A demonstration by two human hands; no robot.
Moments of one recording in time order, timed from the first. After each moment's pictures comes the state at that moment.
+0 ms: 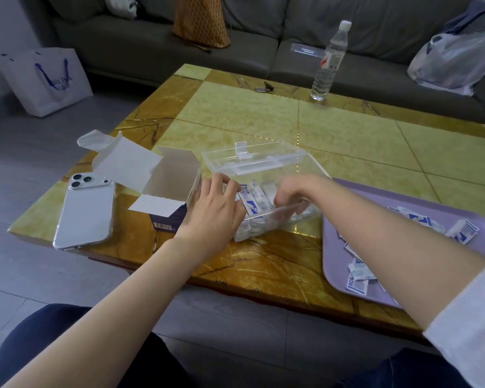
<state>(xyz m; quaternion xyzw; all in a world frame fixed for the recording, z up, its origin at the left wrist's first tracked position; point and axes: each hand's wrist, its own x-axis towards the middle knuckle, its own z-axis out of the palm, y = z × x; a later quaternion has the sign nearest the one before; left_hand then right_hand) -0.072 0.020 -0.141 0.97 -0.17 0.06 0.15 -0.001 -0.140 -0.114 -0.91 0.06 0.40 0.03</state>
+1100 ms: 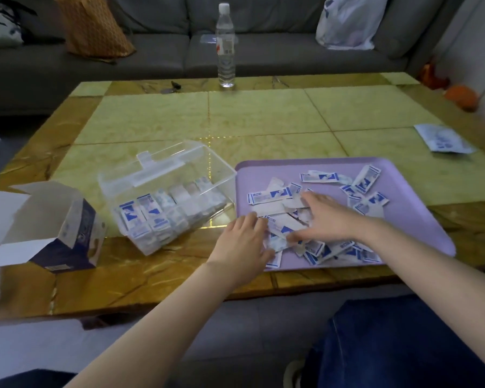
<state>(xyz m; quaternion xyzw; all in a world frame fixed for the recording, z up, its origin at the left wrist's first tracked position) -0.118 -0.151 -0.173 0.92 -0.39 -0.07 0.07 -0.143 -0.346 -0.156 -0.97 0.09 0.18 0.13</state>
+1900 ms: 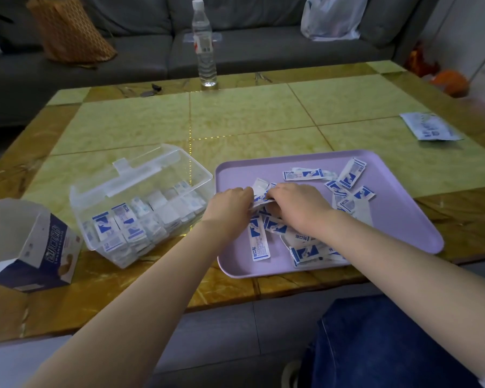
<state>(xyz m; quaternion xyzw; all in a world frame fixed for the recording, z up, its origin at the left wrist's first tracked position) -0.059 -0.201 -0.165 0.94 -0.35 -0.03 0.04 -0.119 -0.334 -0.157 -1.00 -0.01 -0.01 0.00</state>
